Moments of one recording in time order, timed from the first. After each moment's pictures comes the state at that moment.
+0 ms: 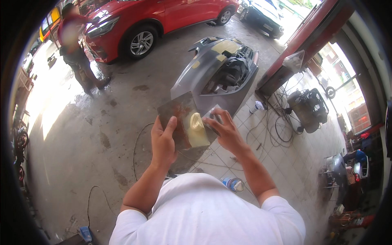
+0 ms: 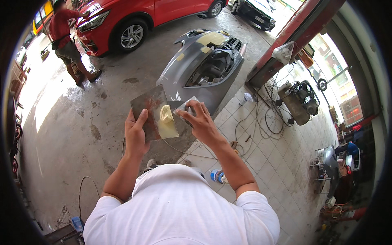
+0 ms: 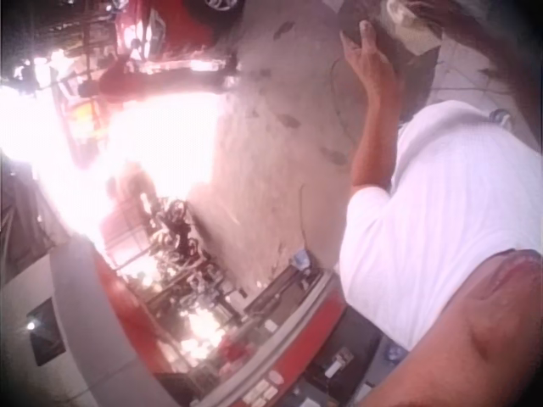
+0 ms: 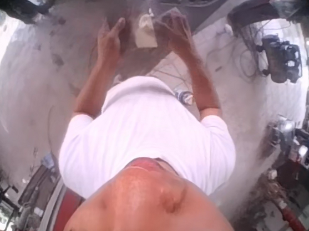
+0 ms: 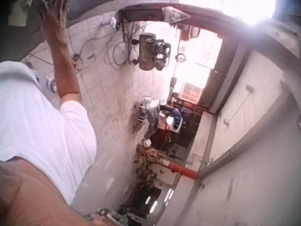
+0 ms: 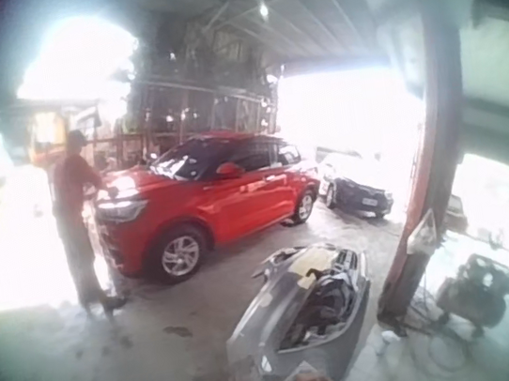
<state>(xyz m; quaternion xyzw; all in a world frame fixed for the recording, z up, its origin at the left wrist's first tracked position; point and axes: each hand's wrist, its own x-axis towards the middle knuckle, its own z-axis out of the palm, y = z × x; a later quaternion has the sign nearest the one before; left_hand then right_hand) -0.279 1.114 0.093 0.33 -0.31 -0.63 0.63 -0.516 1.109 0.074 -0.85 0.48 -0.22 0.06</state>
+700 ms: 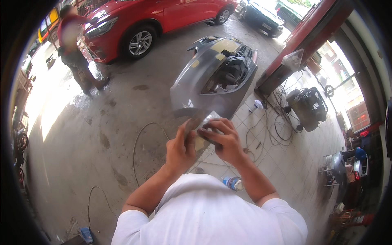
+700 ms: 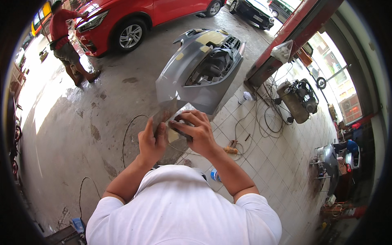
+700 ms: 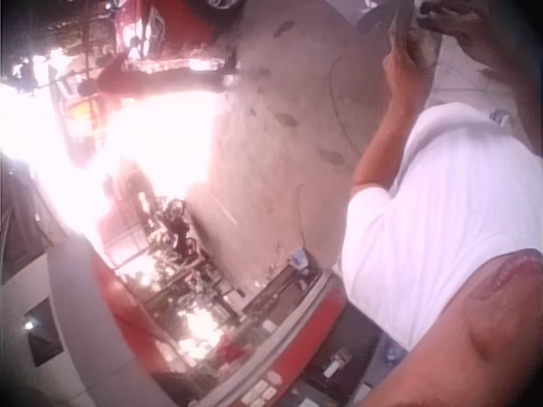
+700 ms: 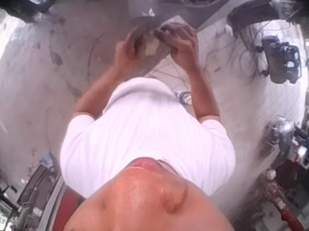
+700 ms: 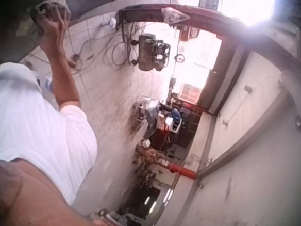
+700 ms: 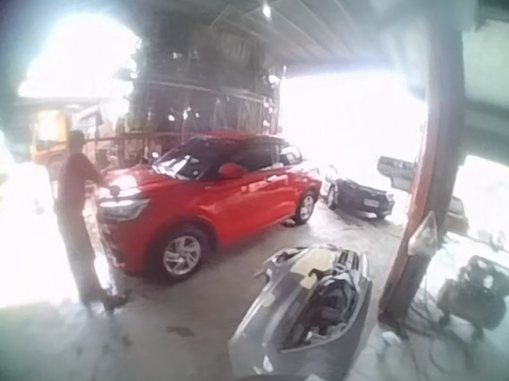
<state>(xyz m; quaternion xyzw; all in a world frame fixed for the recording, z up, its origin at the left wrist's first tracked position) -0.288 1.134 0.055 0.43 -0.67 -0.24 0.55 -0.483 1.146 0.100 -0.82 0.44 -0.36 0.02</state>
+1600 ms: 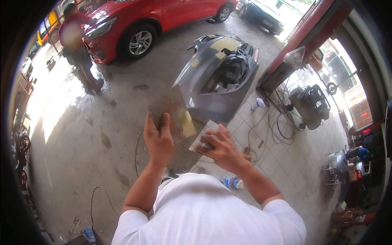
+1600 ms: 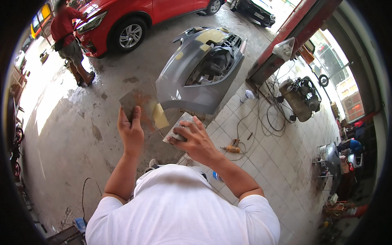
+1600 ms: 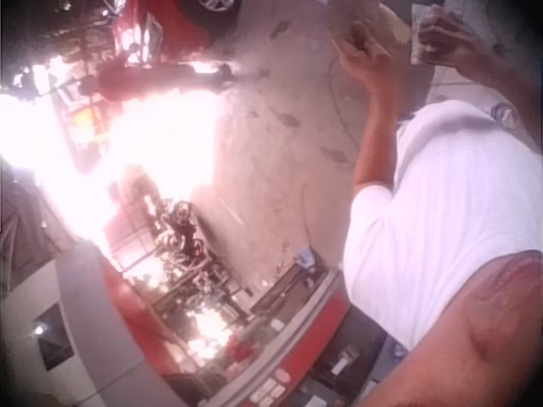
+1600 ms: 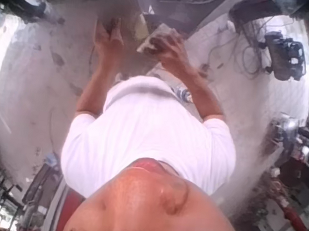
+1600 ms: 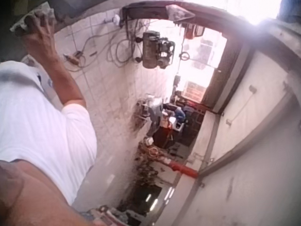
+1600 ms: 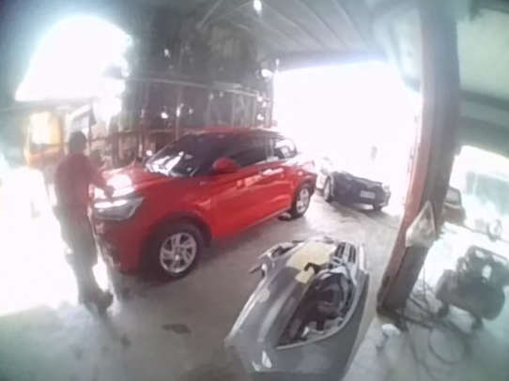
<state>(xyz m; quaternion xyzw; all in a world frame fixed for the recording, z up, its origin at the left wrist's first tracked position) -0.282 1.100 0.091 0.48 -0.54 -0.29 0.63 -0.492 1.154 0.085 -0.88 0.41 -0.25 -0.02</state>
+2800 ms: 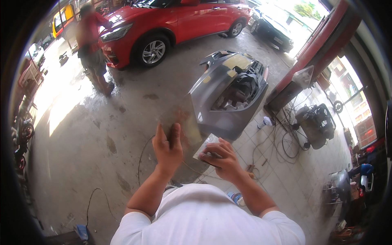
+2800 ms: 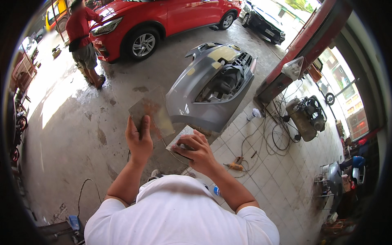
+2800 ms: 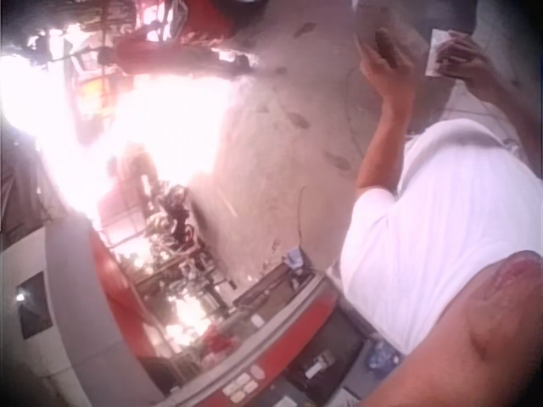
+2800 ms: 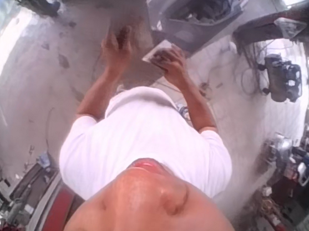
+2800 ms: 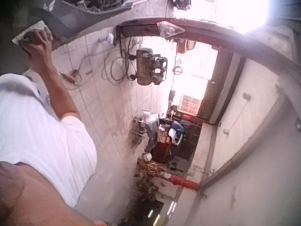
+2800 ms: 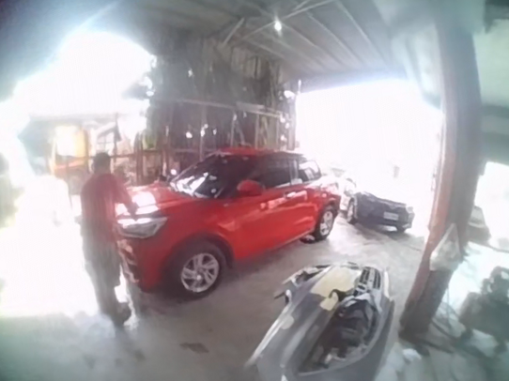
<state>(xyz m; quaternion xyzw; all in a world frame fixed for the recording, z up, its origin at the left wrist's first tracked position) -0.270 1.082 0.097 0.48 -0.57 -0.20 0.63 -0.487 1.124 0.073 -0.87 0.36 -0.33 0.08</state>
